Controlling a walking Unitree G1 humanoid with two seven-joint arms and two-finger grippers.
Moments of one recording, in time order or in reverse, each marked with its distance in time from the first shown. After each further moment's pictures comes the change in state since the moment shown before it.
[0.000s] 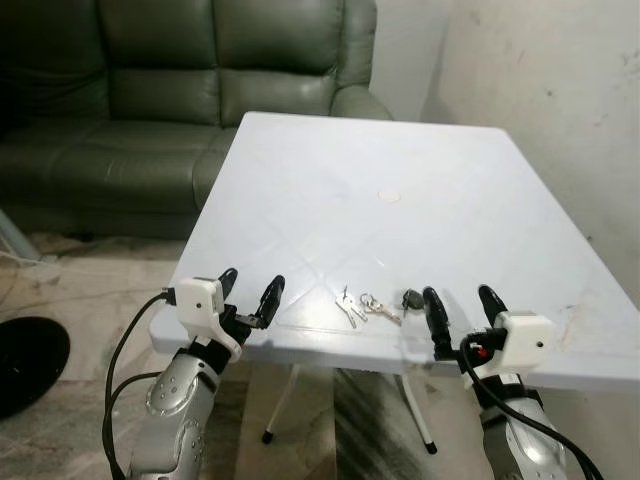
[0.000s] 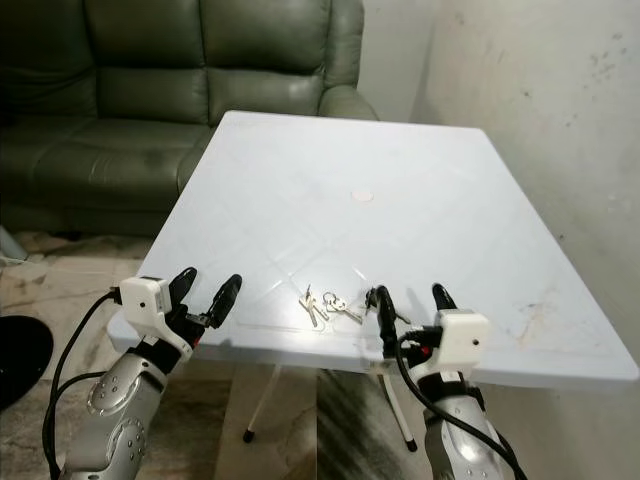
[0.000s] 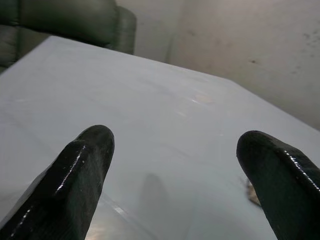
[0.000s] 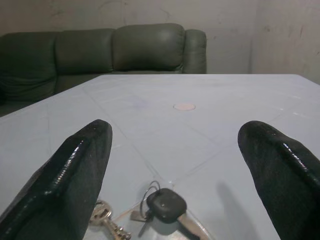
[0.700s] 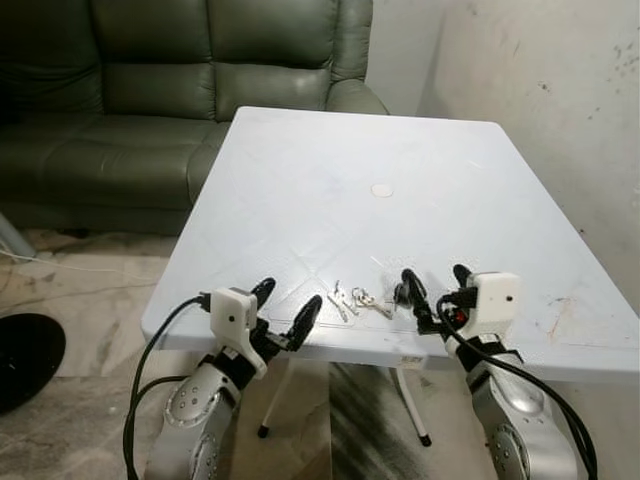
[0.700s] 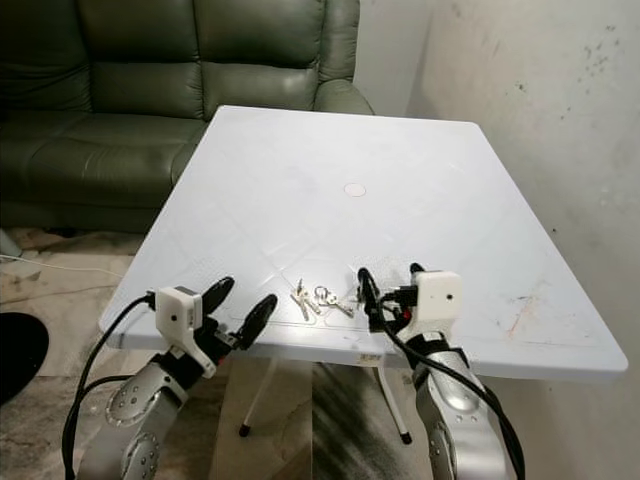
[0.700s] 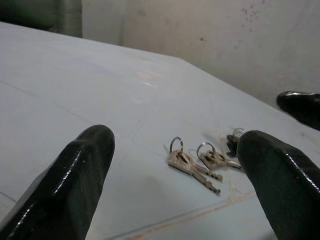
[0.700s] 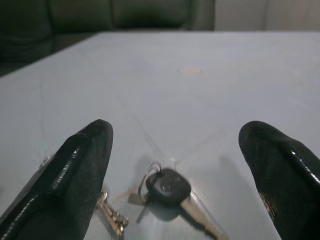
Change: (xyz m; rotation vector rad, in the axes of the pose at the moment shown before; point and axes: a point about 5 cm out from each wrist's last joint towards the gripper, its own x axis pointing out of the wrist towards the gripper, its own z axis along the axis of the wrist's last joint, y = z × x) left arm -0.007 -0.030 -0.008 0.016 0.045 -0.176; right arm 0.034 0.012 0.001 0.004 0.185 0.022
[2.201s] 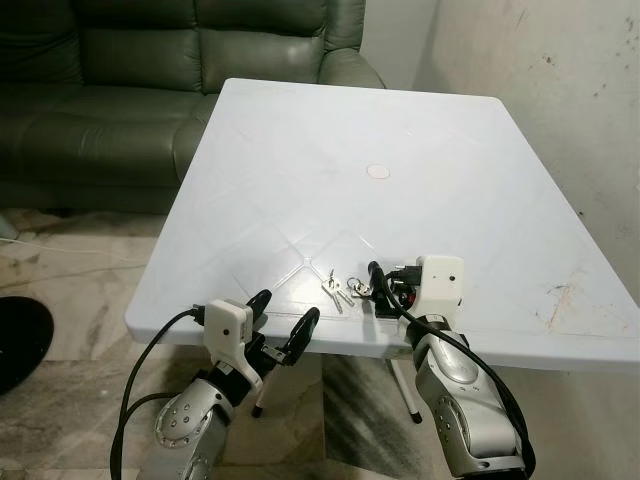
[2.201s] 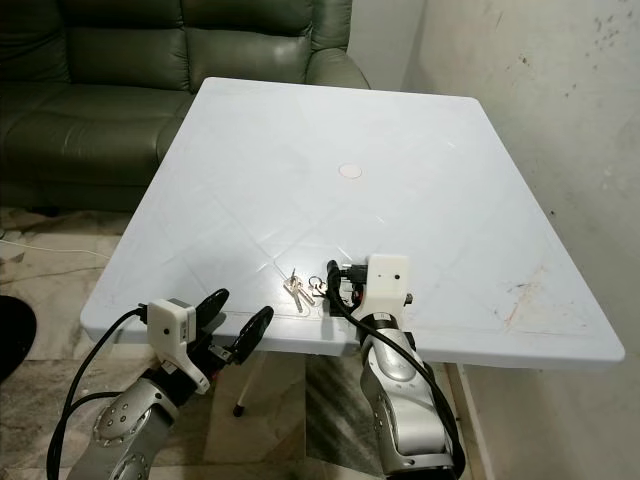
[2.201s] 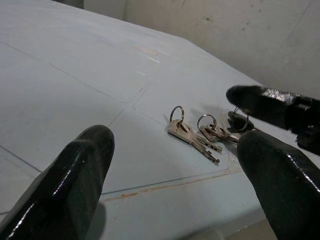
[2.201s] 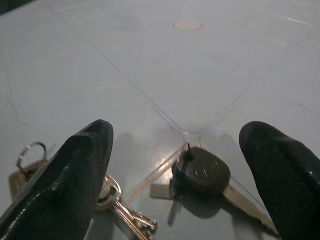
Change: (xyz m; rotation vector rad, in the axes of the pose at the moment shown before) left arm -0.014 -0.007 0.003 -0.009 0.024 0.020; right arm 0.027 0.045 -0.003 0.003 0.088 -0.088
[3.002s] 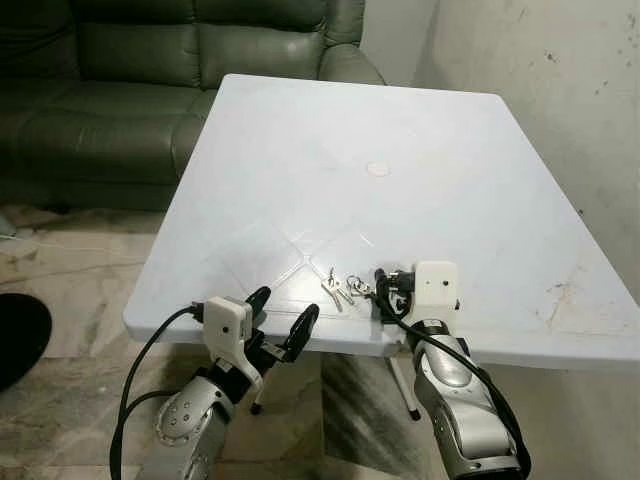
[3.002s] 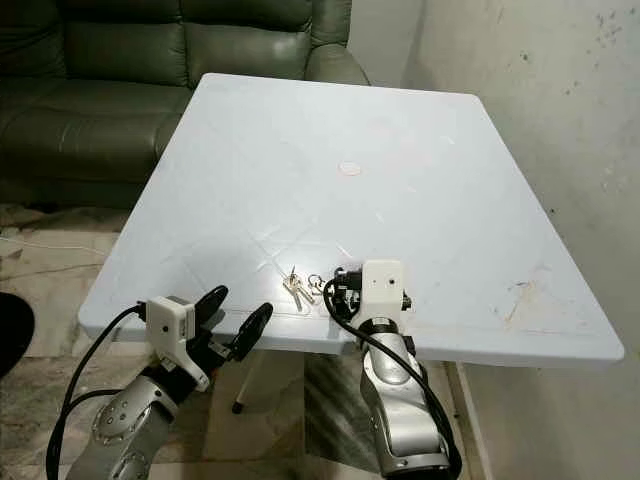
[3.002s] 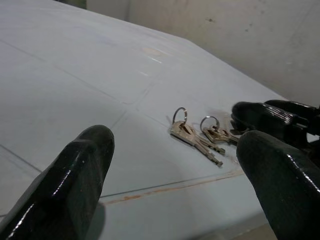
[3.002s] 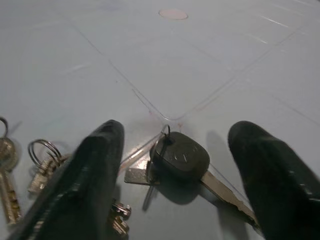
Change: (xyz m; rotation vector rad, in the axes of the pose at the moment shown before) left arm 0.001 0.000 0.003 0.004 -0.008 0.015; right arm 0.000 -0.002 -0.009 -0.114 0.012 -0.062
